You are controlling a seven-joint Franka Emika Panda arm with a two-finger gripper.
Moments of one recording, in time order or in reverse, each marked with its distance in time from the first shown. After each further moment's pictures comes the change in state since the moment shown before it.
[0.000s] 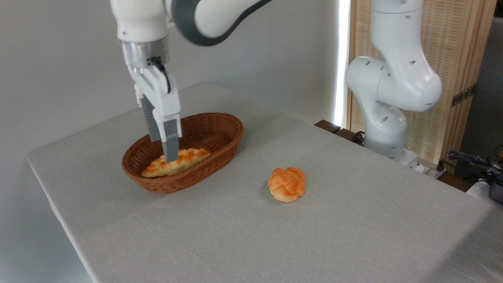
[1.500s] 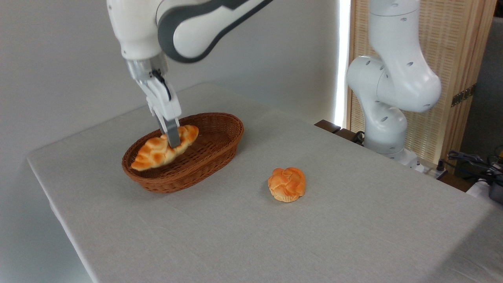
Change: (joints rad) arm -0.046 0.109 -0.181 -0.054 -0.013 0.020 -0.231
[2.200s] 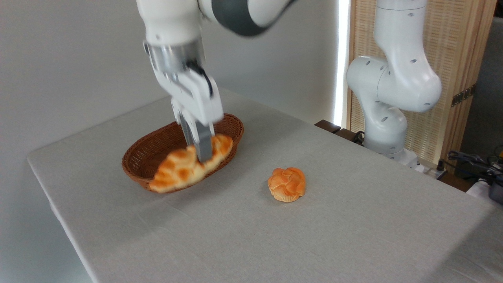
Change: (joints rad) arm 0.014 -0.164 0.325 0.032 0.027 -0.169 0.300
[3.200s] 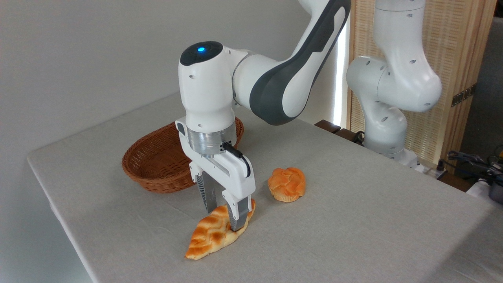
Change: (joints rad) arm 0.005 0.036 0.064 -0.383 0.003 0.467 -0.025
